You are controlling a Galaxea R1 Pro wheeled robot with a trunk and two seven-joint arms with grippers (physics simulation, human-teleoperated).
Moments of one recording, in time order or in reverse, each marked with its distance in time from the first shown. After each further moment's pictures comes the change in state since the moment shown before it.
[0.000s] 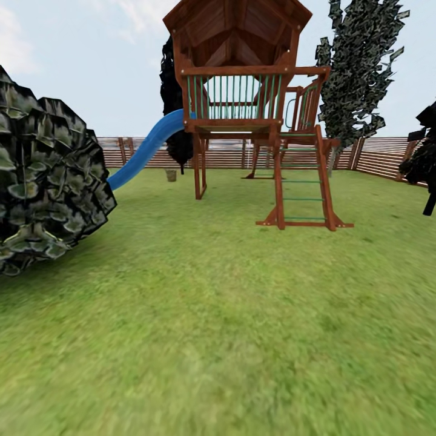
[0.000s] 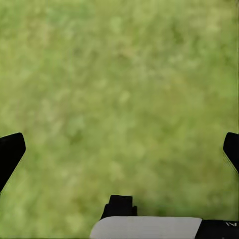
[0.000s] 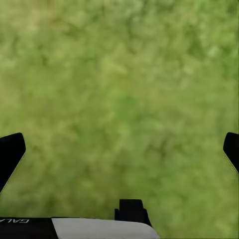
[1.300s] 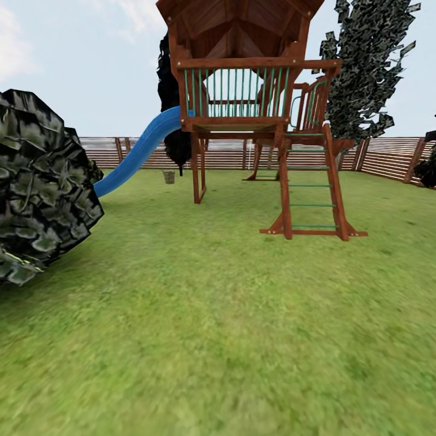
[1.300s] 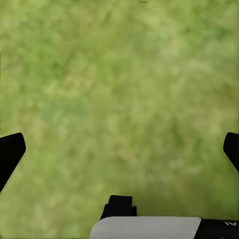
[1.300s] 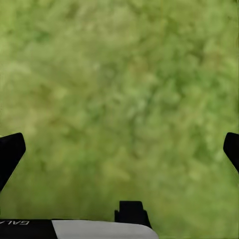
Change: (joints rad) left arm 0.000 0.000 -0.006 0.000 0.000 0.000 0.000; right arm 0.000 0.000 0.000 -0.005 0.000 0.000 0.000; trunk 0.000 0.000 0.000
